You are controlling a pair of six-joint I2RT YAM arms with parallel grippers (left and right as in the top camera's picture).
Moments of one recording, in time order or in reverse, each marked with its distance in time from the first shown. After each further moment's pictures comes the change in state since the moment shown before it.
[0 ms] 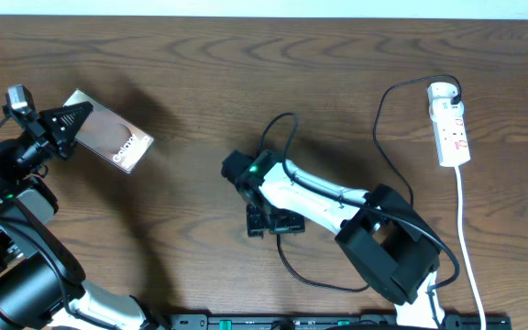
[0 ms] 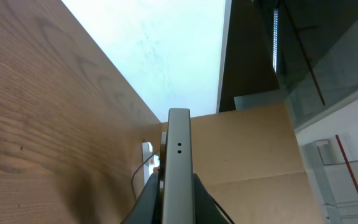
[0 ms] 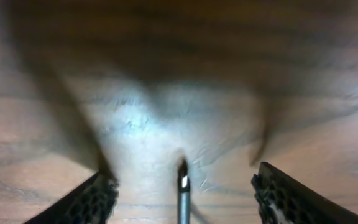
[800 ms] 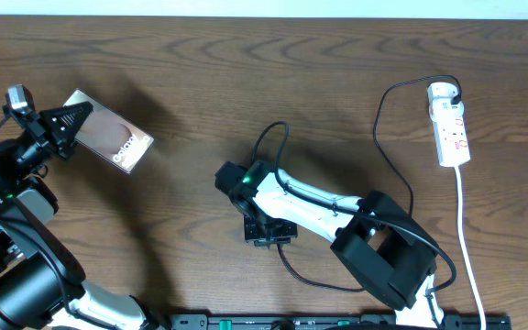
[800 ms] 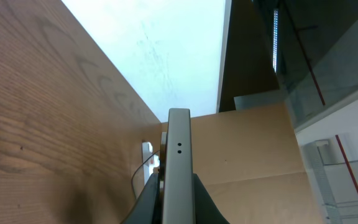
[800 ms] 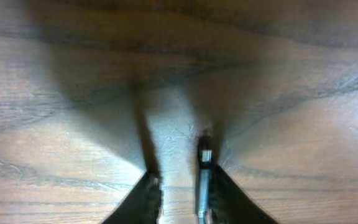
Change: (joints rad) left arm 0.000 0.000 0.000 0.000 0.000 0.000; right arm 0.045 0.000 -0.019 -0.001 -0.026 0.036
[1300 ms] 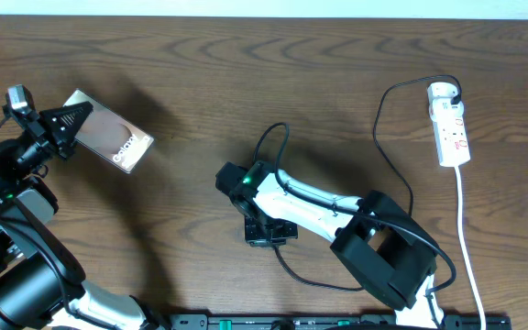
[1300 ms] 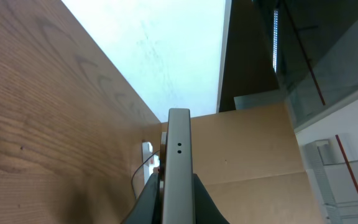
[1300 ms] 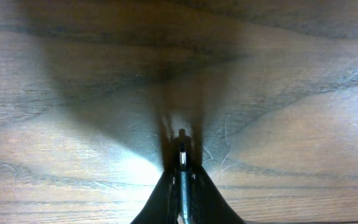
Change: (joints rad) left arm 0.000 0.000 0.000 0.000 0.000 0.000; right arm 0.000 0.000 -0.005 0.000 -0.008 0.006
